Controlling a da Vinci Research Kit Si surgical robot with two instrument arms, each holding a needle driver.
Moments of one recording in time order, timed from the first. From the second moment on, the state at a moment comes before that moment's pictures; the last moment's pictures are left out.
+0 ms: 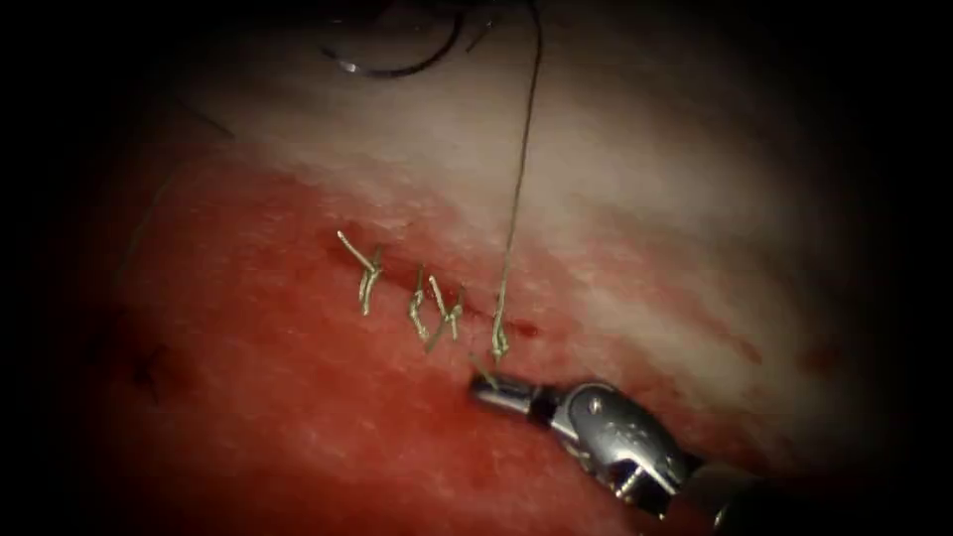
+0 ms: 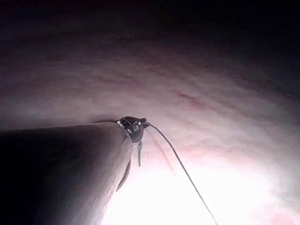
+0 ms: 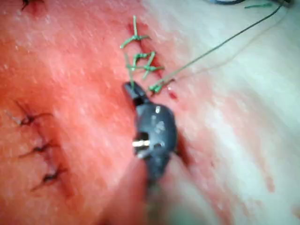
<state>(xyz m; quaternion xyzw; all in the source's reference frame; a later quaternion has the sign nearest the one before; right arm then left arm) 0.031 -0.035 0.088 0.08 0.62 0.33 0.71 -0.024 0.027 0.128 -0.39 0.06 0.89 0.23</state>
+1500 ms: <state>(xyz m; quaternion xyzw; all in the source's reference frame) 0.032 -0.040 0.088 0.03 0.60 0.28 0.75 -0.031 0.039 0.134 -0.25 0.14 0.95 0.14</state>
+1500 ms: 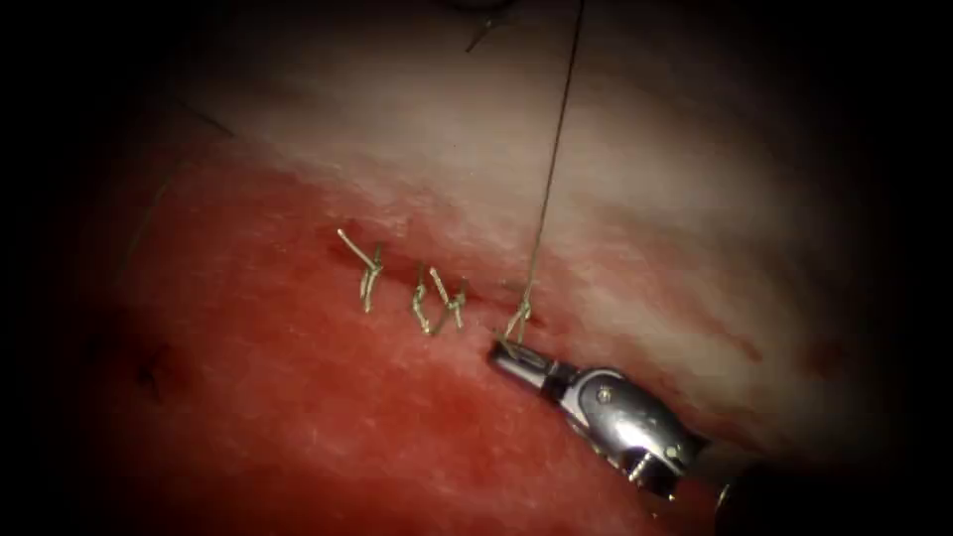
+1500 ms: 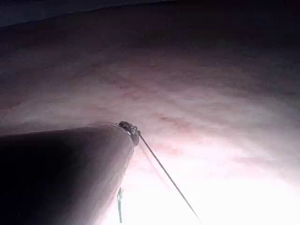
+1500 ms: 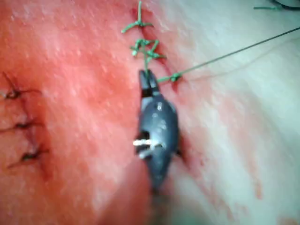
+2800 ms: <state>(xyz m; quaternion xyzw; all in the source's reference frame) 0.031 -0.038 0.087 0.05 0.63 0.34 0.69 -0.022 0.031 0.117 -0.38 -0.01 0.91 0.18</state>
